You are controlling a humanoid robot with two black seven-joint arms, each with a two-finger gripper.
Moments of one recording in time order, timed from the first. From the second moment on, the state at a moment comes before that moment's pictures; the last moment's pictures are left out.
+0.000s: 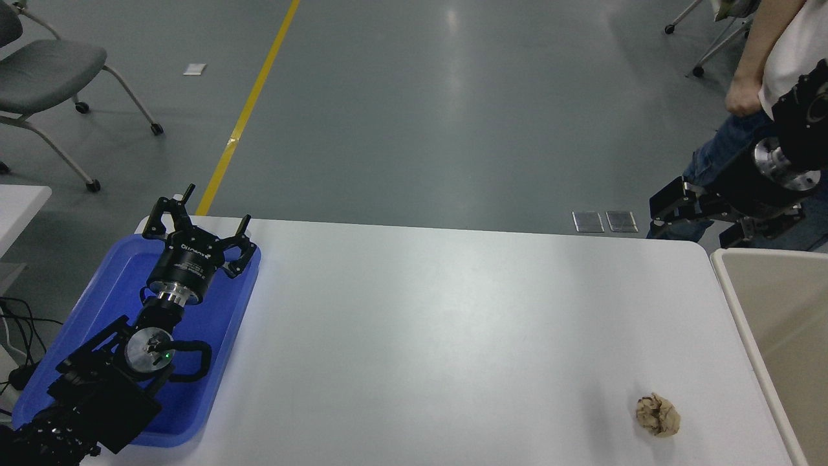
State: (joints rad) left arm -0.59 0.22 -0.90 -0.44 -0.08 -0.64 -0.34; right arm 1.86 -0.57 -1.14 1.09 -0.32 0.69 -0.06
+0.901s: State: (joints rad) left arm -0.59 0.22 -0.90 -0.44 -0.08 -0.64 -0.34; right arm 1.44 -0.60 -1.09 1.09 -0.42 0.41 -0.06
